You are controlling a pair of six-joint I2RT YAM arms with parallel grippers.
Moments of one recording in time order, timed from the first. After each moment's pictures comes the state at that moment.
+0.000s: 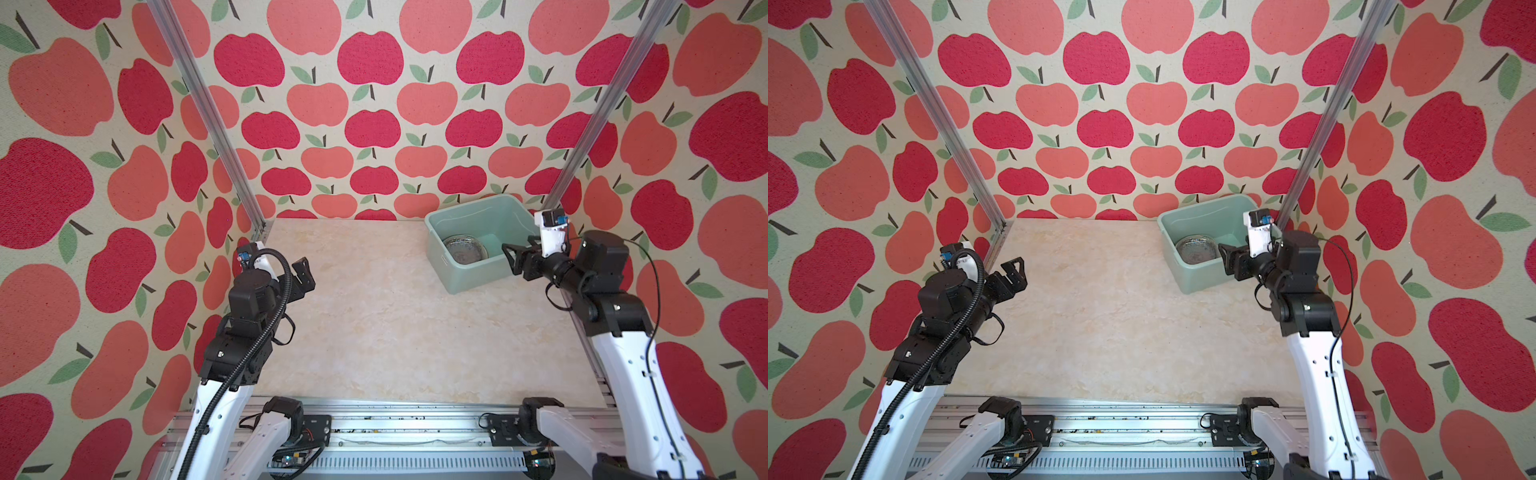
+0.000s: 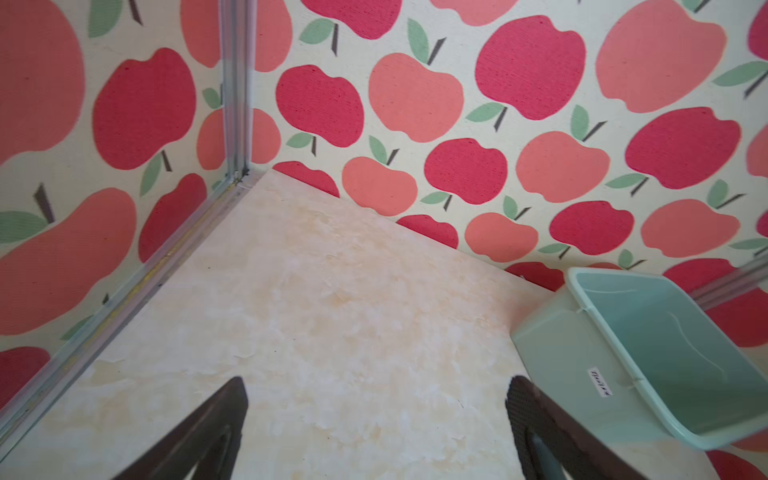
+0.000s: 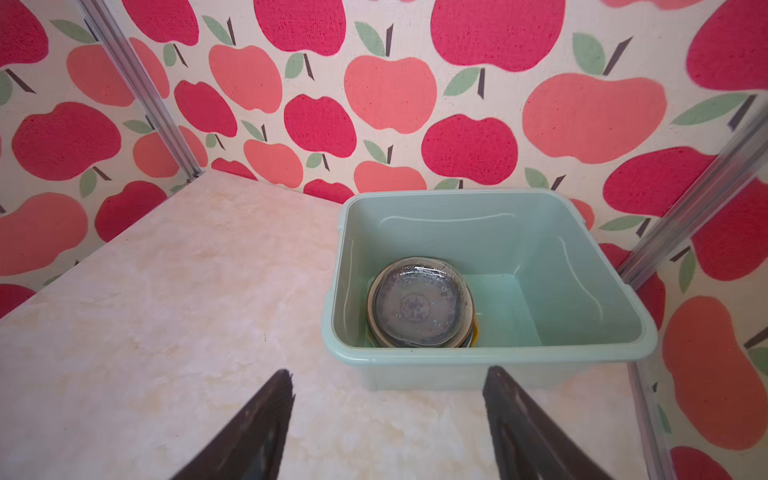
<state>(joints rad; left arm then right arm) -0.17 0.72 1.00 -0.63 -0.22 -0.42 0.10 0.90 1.14 -0.55 -0.32 -0.11</state>
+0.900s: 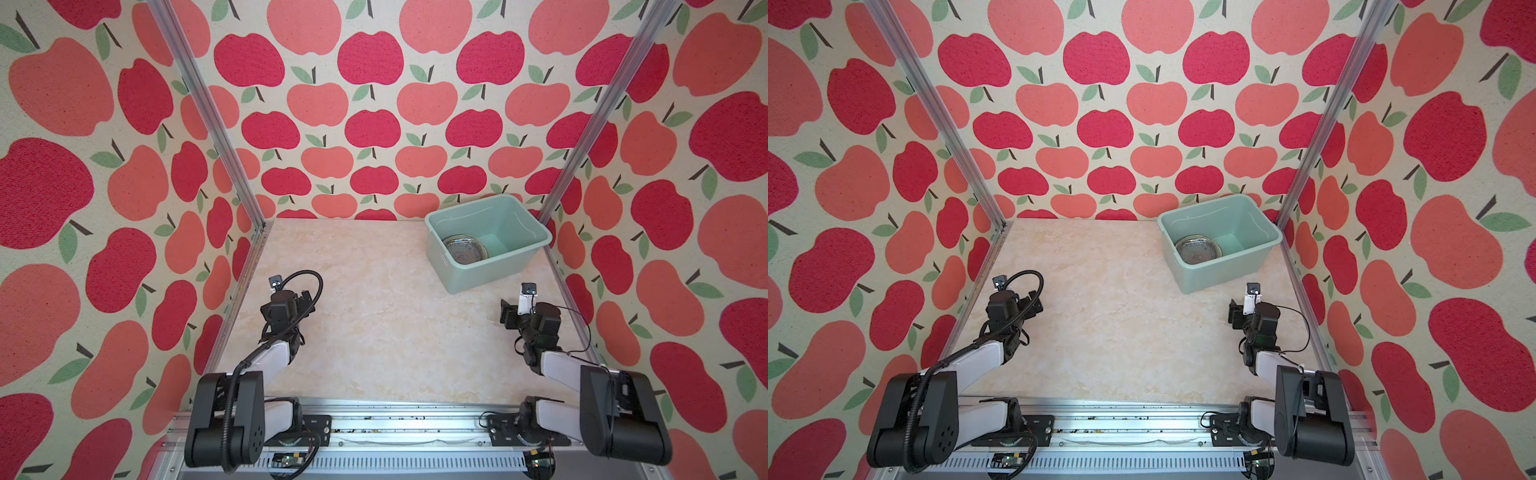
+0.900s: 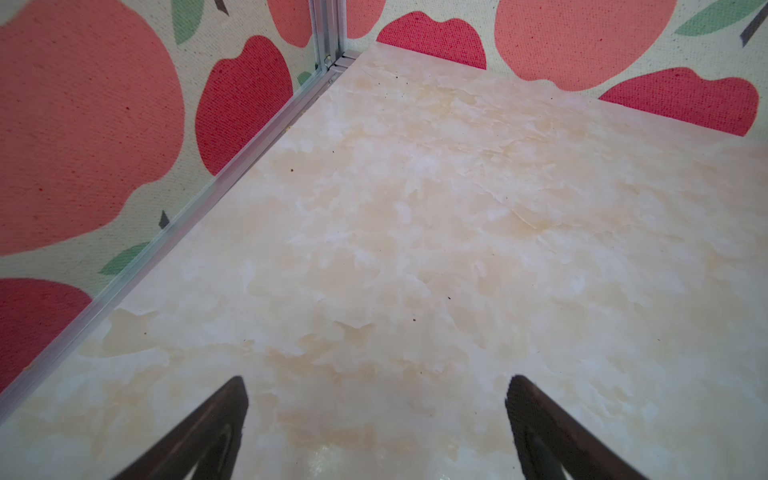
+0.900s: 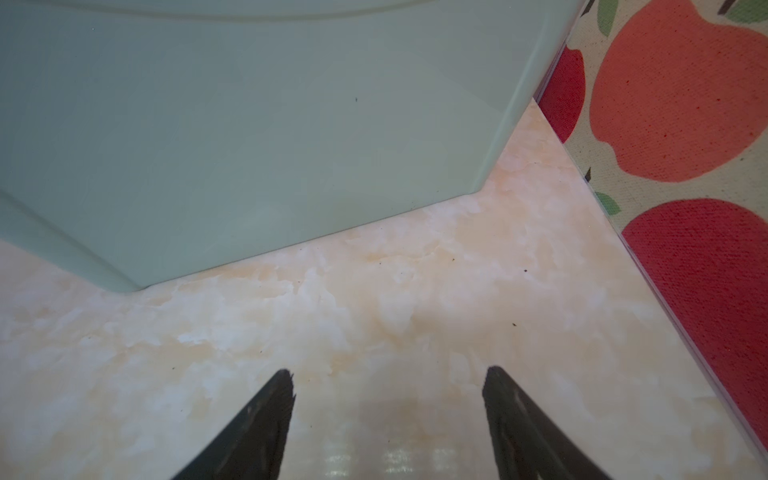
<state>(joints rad) 0.03 1.28 0.37 0.41 -0.23 -0.17 -0.04 1.29 0.23 0.65 -0.08 -0.11</state>
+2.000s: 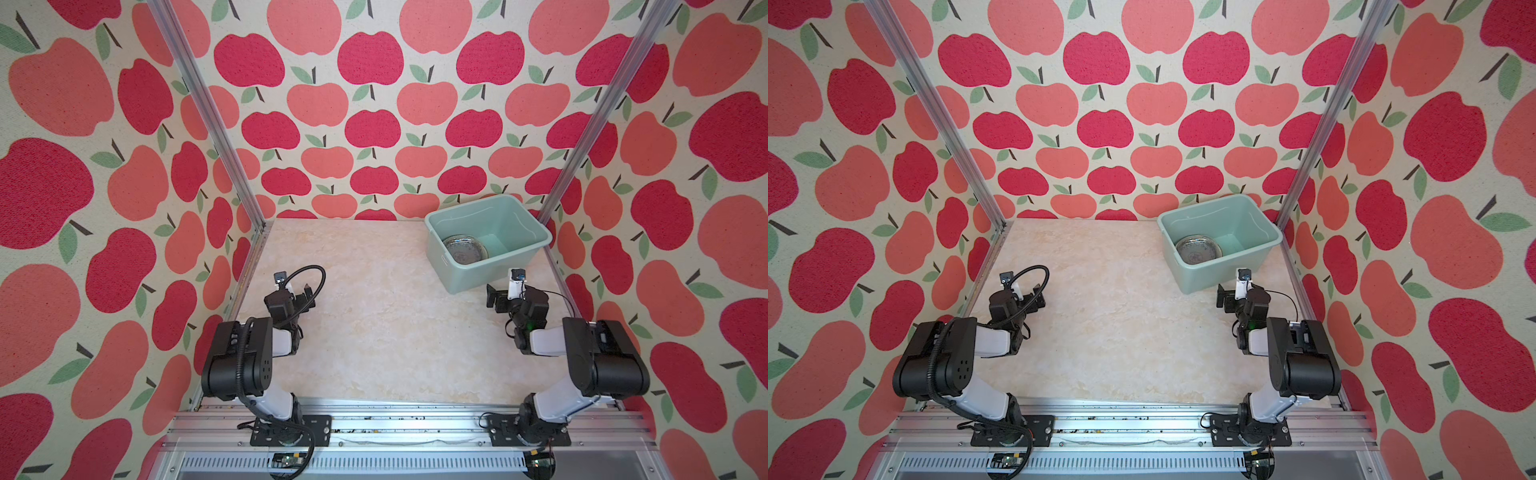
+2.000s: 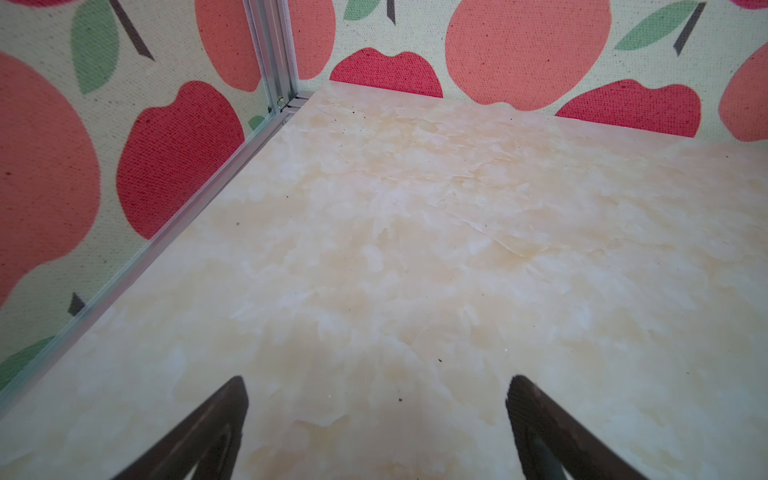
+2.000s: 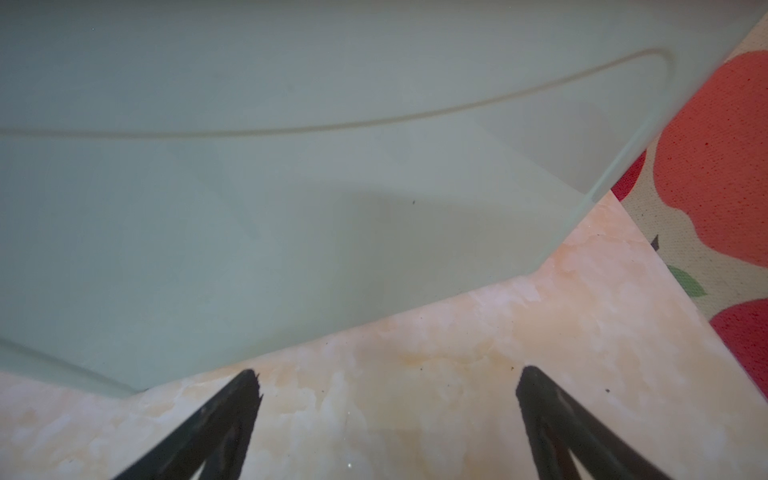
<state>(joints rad) 0.11 1.60 0.37 0.85 -0.07 -0.05 0.02 1.59 0.37 0.89 -0.10 -0.09</state>
